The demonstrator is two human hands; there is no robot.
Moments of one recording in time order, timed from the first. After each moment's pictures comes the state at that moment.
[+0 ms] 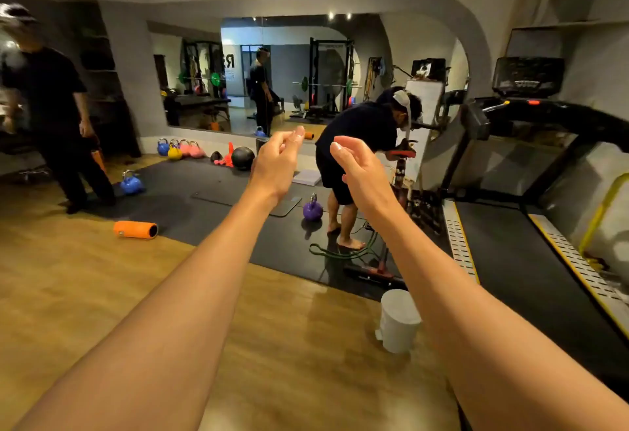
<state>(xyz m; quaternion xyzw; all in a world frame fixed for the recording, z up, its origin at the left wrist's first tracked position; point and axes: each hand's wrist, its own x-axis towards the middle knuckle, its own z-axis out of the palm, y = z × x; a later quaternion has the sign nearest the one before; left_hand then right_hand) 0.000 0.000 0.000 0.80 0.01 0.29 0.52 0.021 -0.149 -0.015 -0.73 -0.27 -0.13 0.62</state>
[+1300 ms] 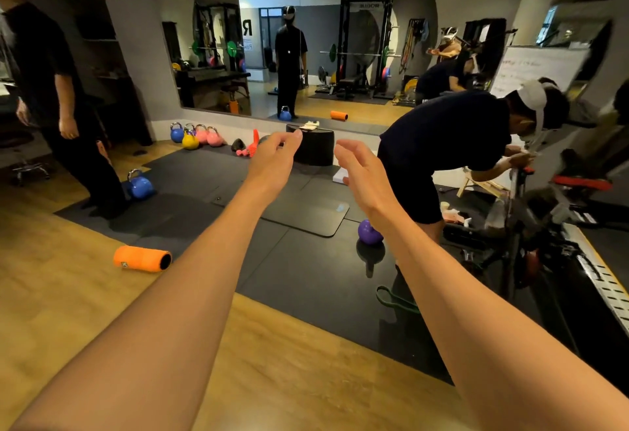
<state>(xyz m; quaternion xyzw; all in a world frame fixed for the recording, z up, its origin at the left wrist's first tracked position) 0.628 0.511 -0.057 0.80 0.06 0.24 0.54 0.655 0.359 -0.075 -0.74 -0.23 -0.07 0.63</state>
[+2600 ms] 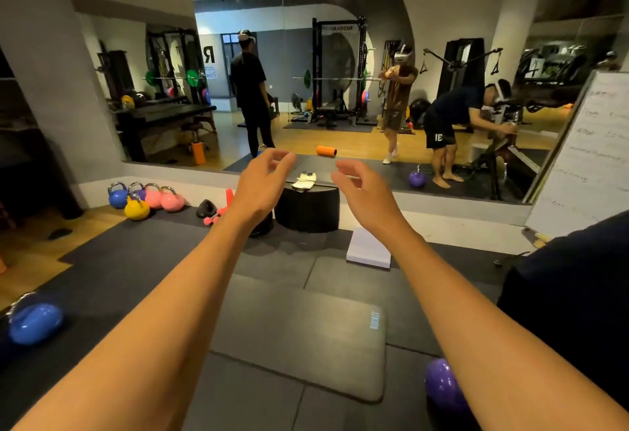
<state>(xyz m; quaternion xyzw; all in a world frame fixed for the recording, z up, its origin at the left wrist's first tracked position) 1.541 0.957 -0.027 0.84 -0.04 0.24 0.48 1.561 0.779 -0.046 -0.80 -0.20 -0.14 0.55</state>
